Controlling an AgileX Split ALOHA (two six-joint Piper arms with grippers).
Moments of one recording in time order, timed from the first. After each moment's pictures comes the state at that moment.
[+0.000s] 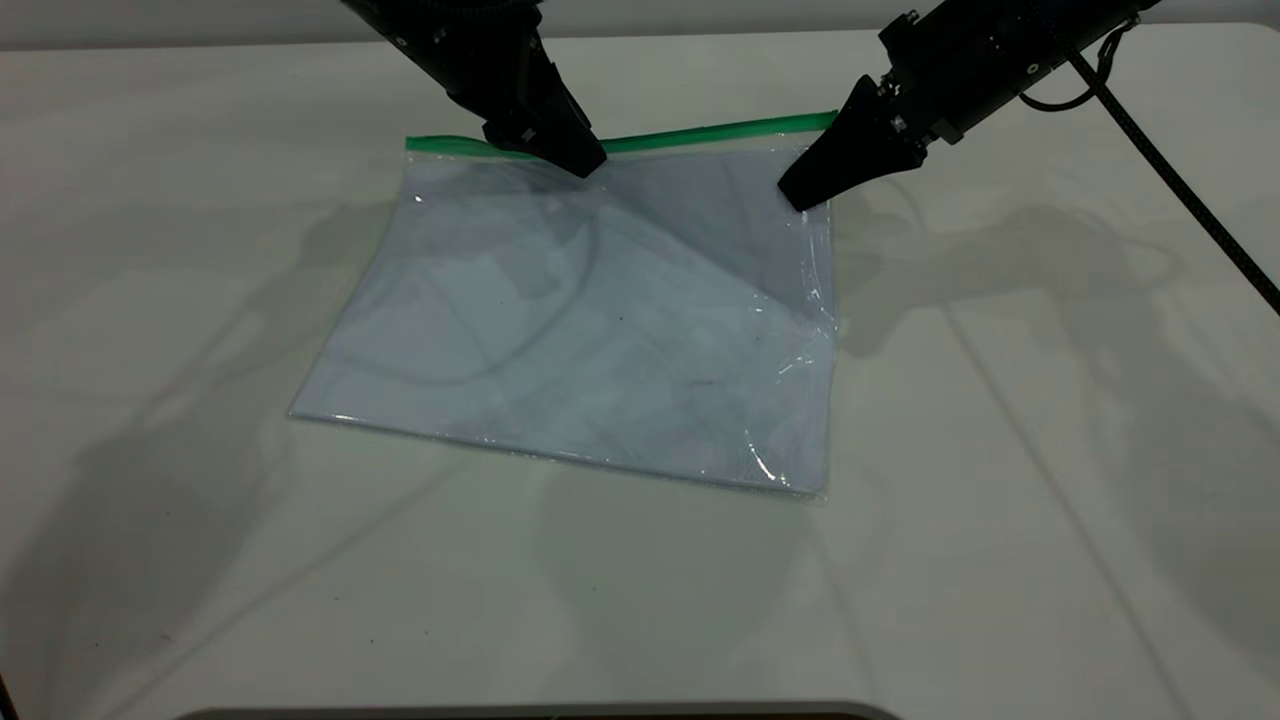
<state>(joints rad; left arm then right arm) -0.27 2.58 -1.90 -0.82 0.69 1.52 0.12 2.52 -1.66 1.07 1.03 -1.60</state>
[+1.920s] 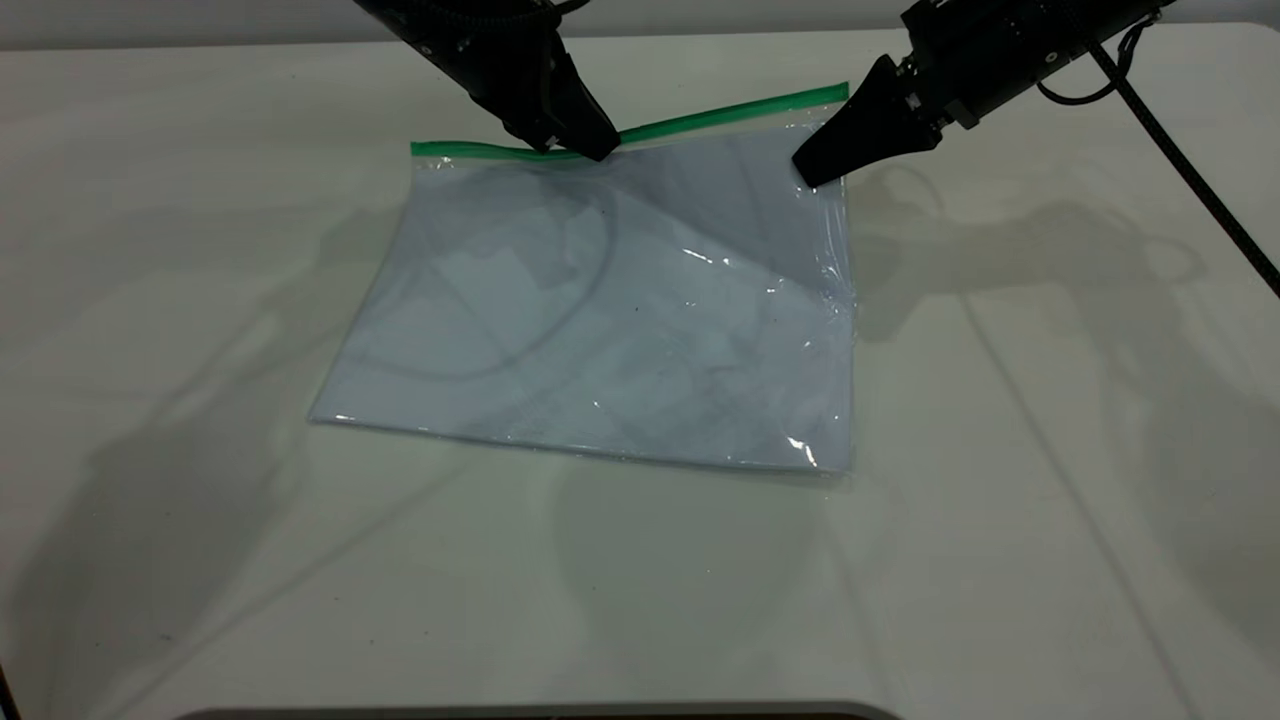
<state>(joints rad) -0.28 2.60 -1.90 -0.85 0.60 1.55 0.08 2.52 -1.66 1.12 1.03 -1.61</state>
